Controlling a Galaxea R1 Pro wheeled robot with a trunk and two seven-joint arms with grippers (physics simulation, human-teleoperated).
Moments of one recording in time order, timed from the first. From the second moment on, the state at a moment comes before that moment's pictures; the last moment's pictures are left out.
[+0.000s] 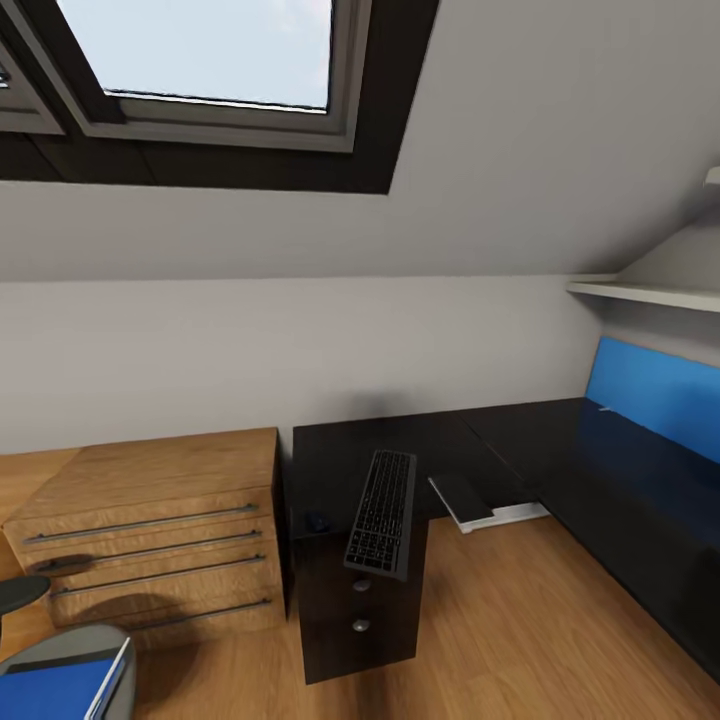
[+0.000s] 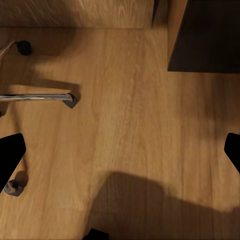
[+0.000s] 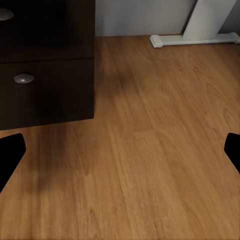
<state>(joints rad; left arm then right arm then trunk) 0.03 -0.02 -0.40 -0.71 0.43 -0.12 0.50 -0.09 0.05 0.08 -0.40 0.08 -0.51 -0.22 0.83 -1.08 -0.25</state>
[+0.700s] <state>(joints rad) 0.03 -0.02 -0.40 -0.71 0.43 -0.12 0.51 -0.09 0.05 0.08 -0.40 0.08 -0.51 -0.22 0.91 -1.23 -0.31</state>
